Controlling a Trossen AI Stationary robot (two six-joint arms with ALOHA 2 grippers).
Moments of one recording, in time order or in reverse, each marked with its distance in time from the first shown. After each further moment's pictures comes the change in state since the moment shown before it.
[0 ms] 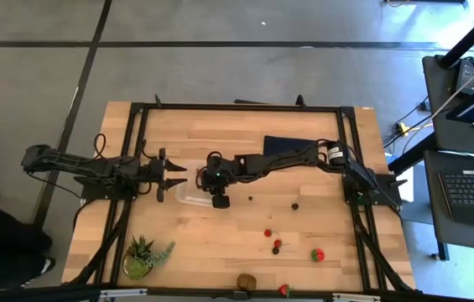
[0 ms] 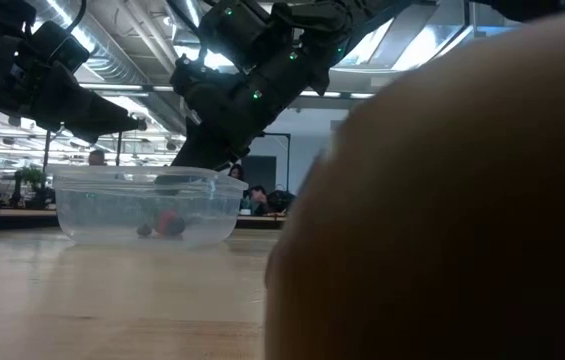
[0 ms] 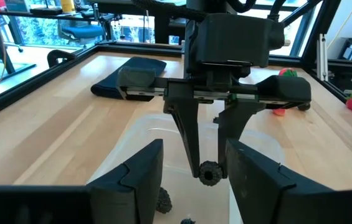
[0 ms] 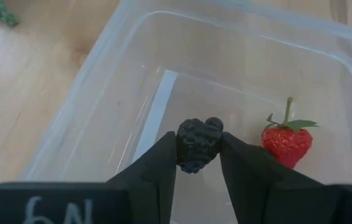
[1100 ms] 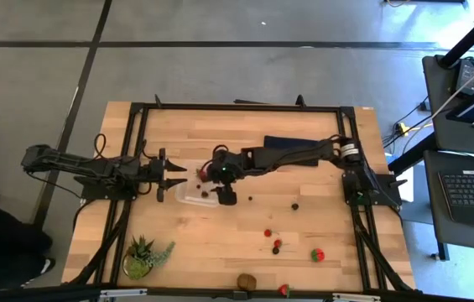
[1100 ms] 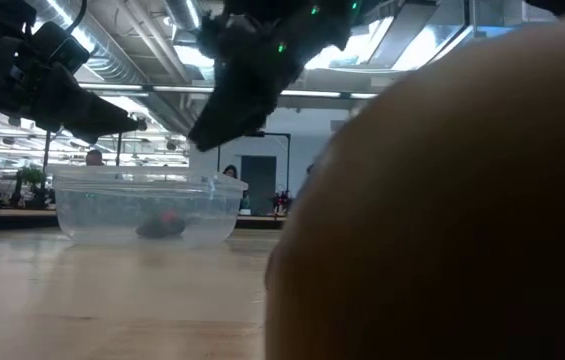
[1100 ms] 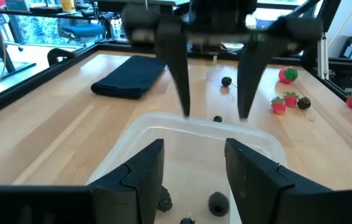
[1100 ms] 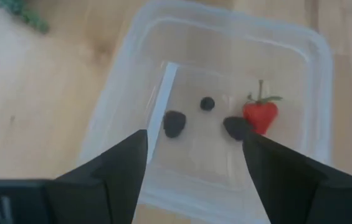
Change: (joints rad) left arm 0.000 0.000 0.000 -0.006 0.000 0.000; right arm 0.000 -0.139 -0.002 -0.196 0.001 0.049
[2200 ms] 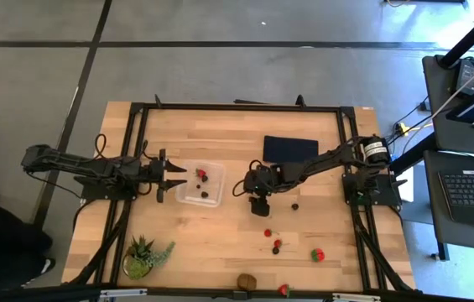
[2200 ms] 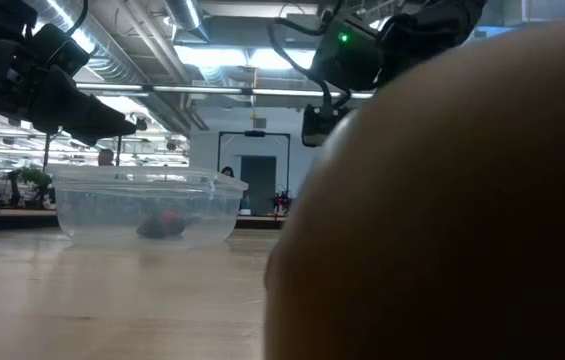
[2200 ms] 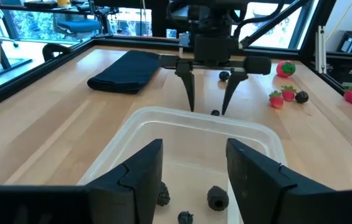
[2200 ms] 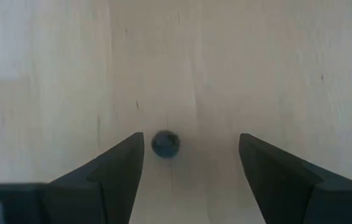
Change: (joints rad) left arm 0.000 0.000 0.000 -0.019 0.012 0.000; right arm 0.066 -0.229 -0.625 0.157 0.083 0.288
